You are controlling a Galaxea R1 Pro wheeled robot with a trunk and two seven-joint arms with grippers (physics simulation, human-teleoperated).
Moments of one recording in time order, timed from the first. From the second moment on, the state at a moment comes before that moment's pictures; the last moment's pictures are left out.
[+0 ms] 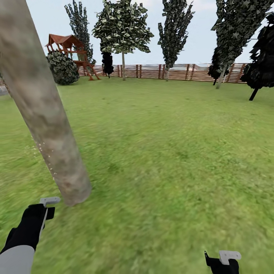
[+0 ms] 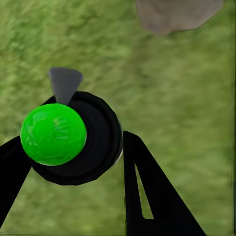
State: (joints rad) left arm -0.57 0.13 0.46 -0.92 -0.42 0.74 -0.04; right arm -0.36 -0.13 -0.60 -0.28 0.50 -0.41 0.06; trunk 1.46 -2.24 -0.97
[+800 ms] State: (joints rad) left arm -0.57 0.13 0.46 -0.92 -0.41 0.74 -0.04; right arm -0.36 -0.13 -0.60 -0.28 0.50 -0.41 0.06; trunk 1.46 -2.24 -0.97
